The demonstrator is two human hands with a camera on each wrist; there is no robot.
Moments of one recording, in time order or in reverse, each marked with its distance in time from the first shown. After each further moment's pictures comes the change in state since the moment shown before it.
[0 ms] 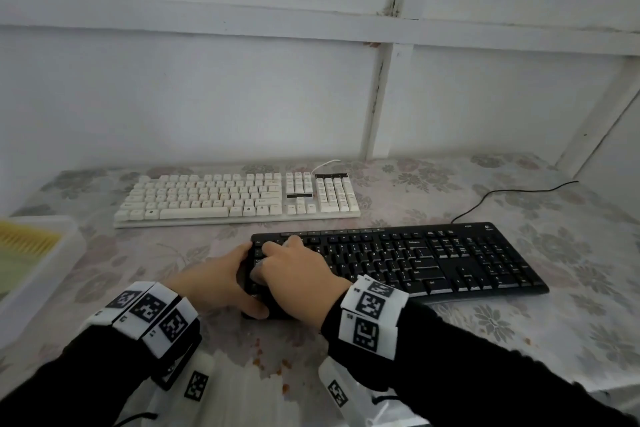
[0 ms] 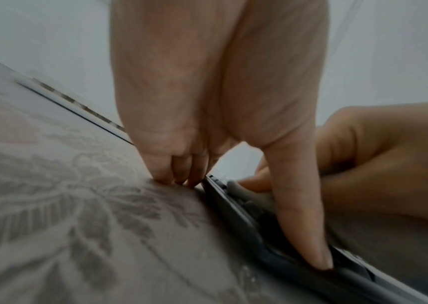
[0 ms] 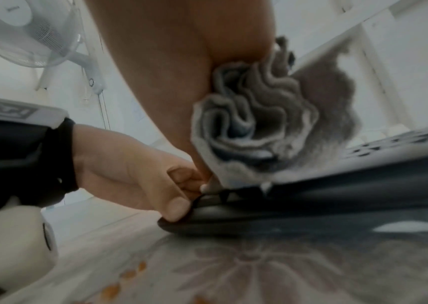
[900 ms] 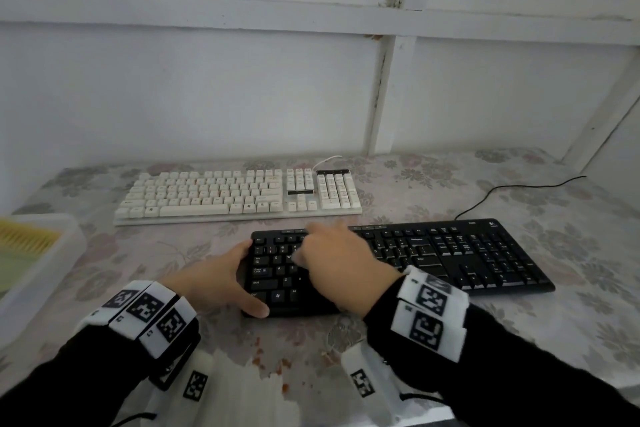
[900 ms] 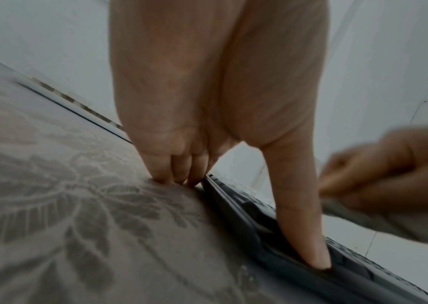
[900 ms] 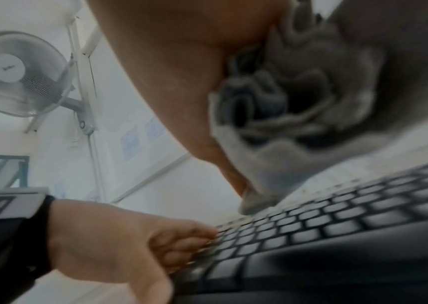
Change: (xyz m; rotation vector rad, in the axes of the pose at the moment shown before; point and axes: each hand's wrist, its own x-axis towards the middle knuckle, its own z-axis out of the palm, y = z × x) left_hand 0.001 -0.007 -0.001 -0.015 -0.030 -0.021; right_hand -0.034 0.023 -0.031 -0.018 0.002 0.163
